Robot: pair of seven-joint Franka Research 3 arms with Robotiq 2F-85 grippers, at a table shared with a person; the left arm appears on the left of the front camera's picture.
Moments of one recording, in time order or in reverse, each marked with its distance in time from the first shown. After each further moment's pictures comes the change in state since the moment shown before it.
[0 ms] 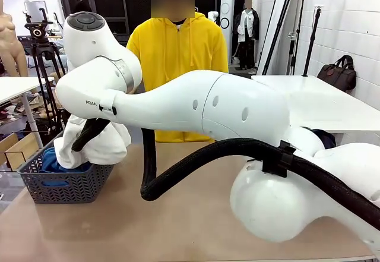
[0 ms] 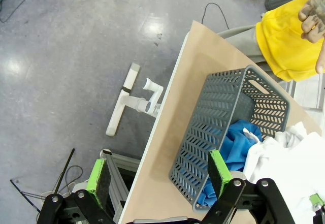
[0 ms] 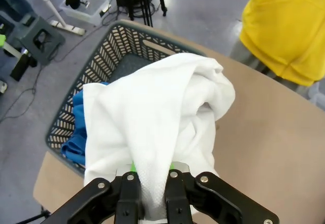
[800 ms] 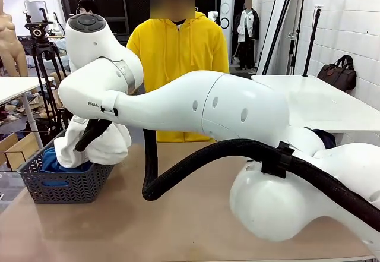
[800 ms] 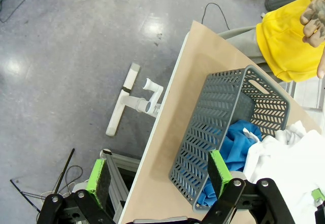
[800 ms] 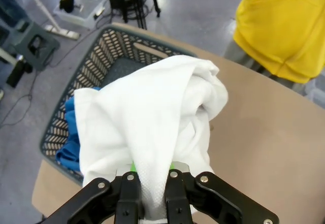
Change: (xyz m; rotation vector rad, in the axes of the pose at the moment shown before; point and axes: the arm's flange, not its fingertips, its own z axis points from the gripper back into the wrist) left arm 0.000 0.000 0.000 0.000 0.000 0.000; right arm 0.001 -0.007 -0.005 -0.036 -0.013 -0.037
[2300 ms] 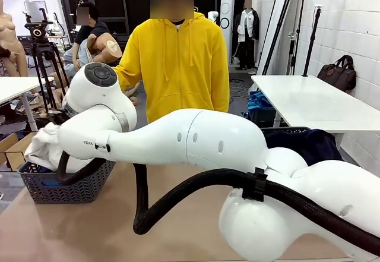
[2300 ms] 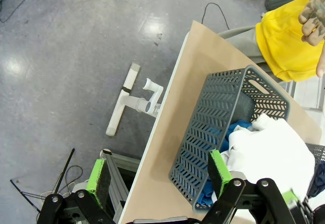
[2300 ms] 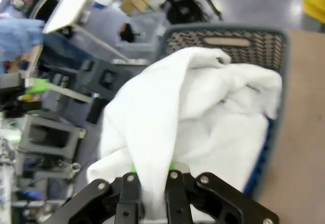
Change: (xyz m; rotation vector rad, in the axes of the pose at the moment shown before) left arm 0.000 0.000 0.000 0.000 0.000 0.000; right arm -0.037 0.034 -0.071 0.310 -0.086 -0.386
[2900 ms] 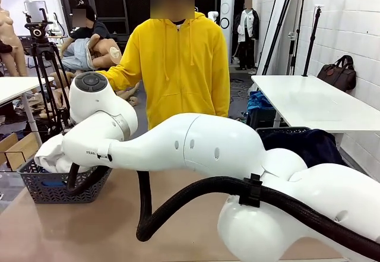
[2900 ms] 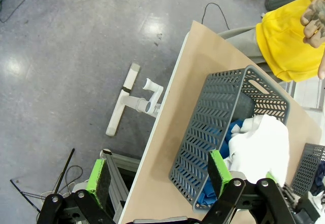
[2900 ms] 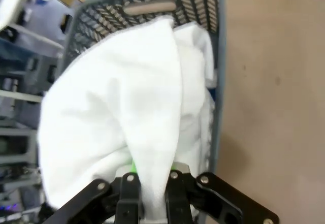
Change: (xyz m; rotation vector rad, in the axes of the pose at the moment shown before) left arm 0.000 0.000 0.000 0.000 0.000 0.000; right arm -0.028 -0.035 -0.035 -0.237 0.102 -0.051
